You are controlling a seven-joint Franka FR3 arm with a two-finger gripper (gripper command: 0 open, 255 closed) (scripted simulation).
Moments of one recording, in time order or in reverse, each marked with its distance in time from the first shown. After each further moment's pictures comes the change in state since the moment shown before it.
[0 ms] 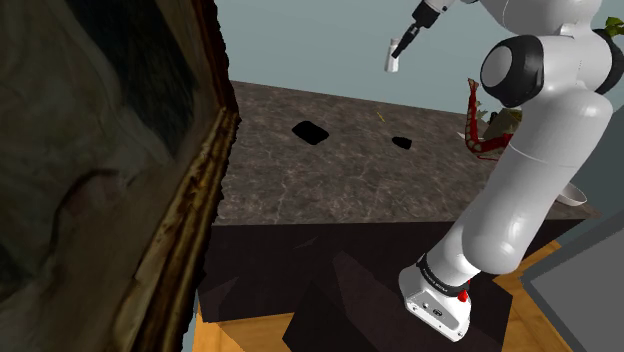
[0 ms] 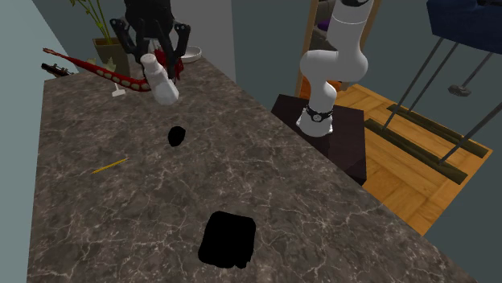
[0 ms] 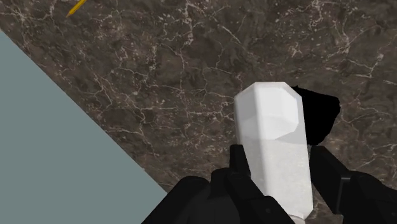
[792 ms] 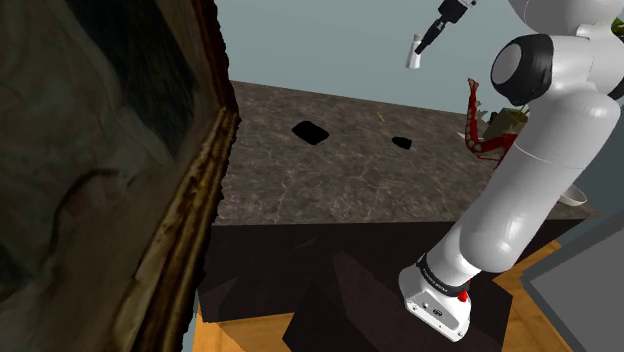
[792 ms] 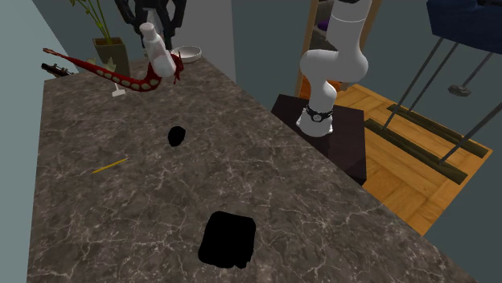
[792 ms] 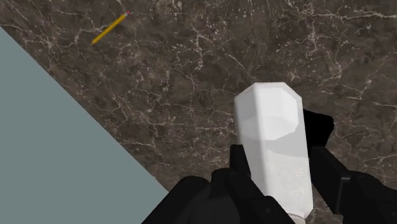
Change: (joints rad) arm -0.075 -0.037 -0.039 0.052 -0.005 -0.104 -0.084
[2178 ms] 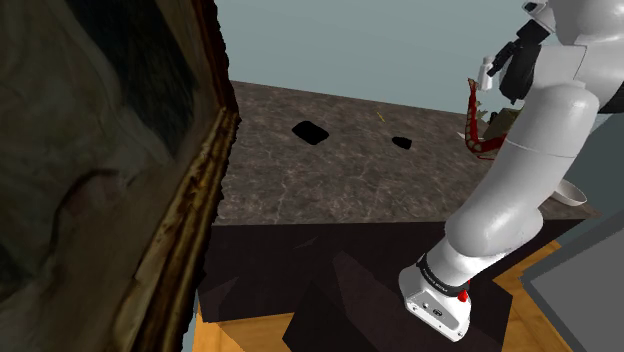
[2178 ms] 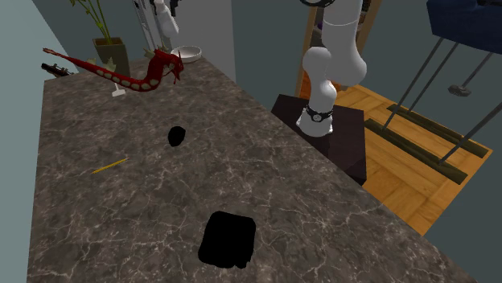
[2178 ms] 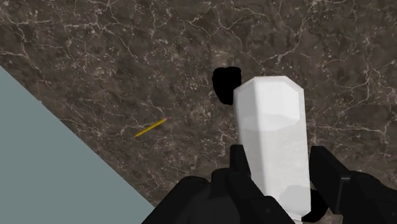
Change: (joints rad) arm -0.437 0.105 -0.148 0.102 0.161 -0.211 -0.495
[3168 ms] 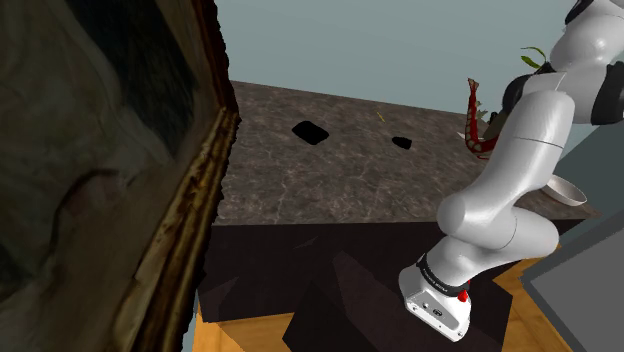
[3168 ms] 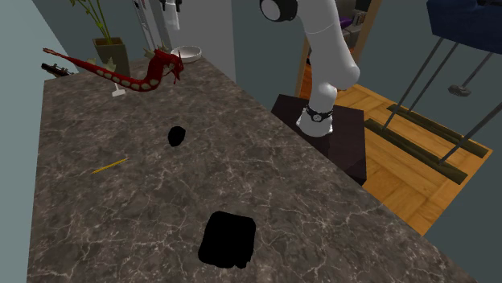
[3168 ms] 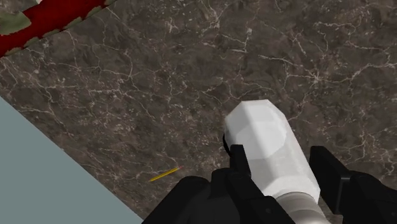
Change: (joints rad) arm -0.530 0.260 0.069 0.303 0.229 -0.182 -0.260
